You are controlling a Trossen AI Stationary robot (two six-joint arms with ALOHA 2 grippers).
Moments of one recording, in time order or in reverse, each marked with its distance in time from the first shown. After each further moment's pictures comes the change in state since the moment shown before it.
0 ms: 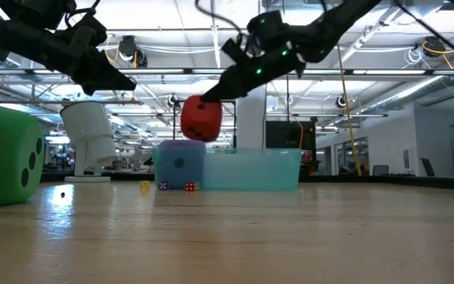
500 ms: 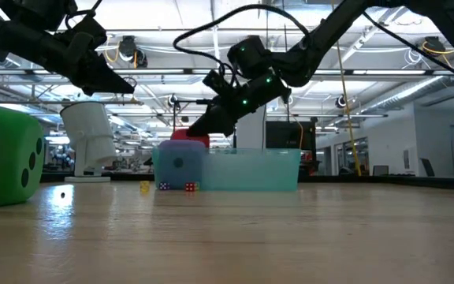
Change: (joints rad) left arm 0.000 0.000 0.000 -0.028 -0.001 0.054; right arm 0.040 0.196 0.051 0.041 0.000 -0.106
